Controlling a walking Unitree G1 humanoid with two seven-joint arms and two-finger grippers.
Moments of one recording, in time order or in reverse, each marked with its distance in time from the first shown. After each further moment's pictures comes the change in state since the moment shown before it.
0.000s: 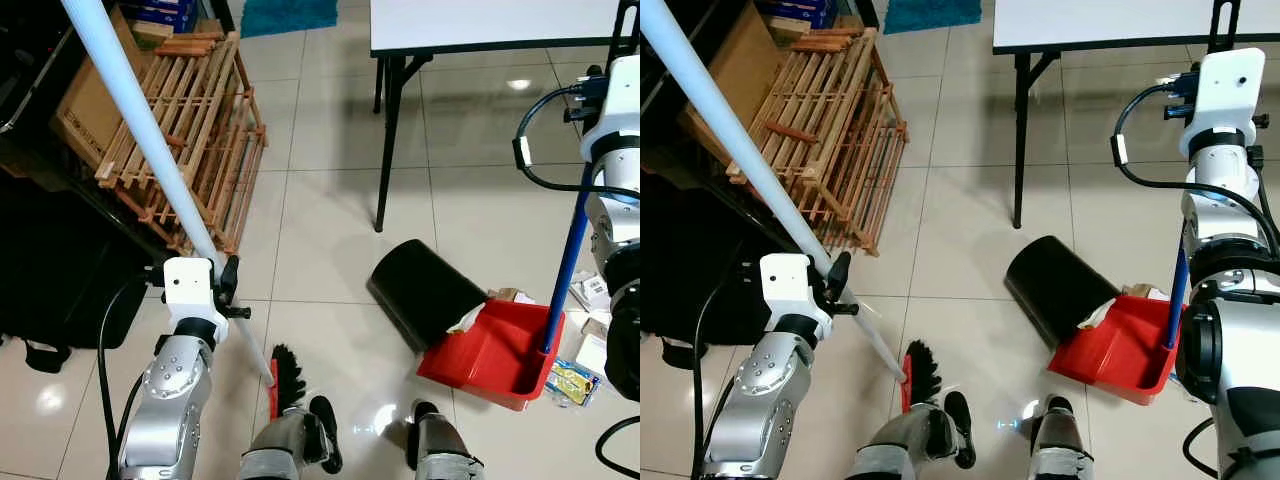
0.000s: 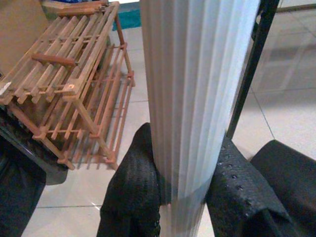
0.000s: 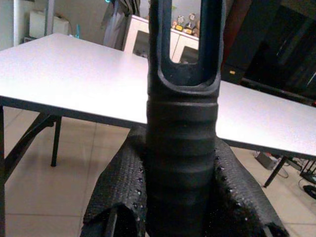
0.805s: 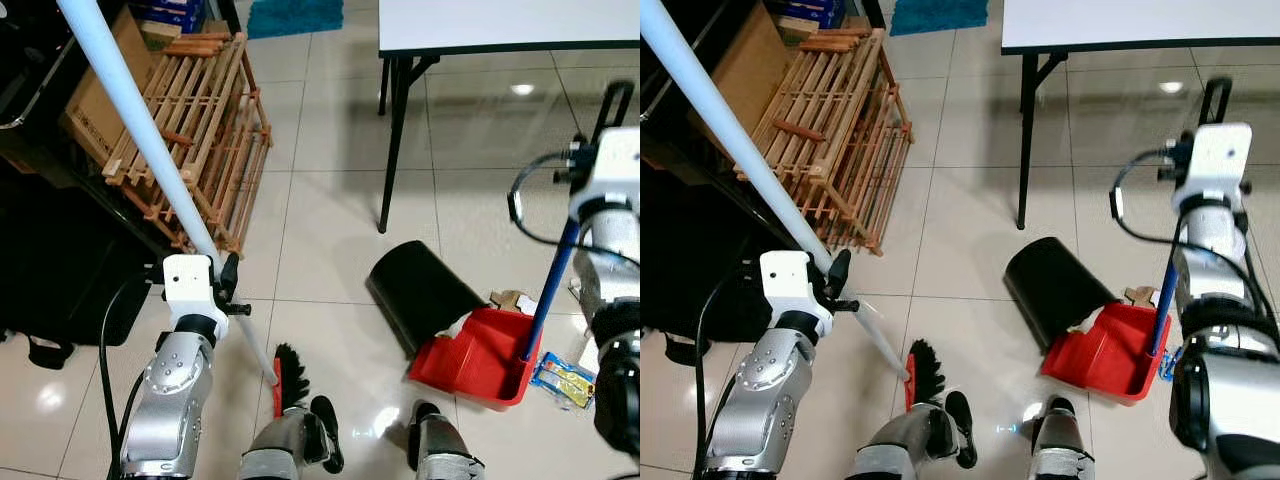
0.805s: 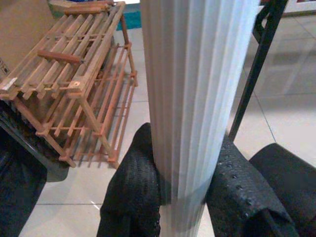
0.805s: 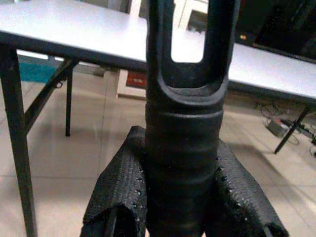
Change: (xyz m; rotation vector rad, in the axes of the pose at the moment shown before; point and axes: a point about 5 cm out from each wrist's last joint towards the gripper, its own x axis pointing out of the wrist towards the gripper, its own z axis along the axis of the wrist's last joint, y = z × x) left arm 0.004 0.001 0.000 -0.018 0.004 0.007; right arm -0.043 0.004 -0.058 0.050 0.131 0.011
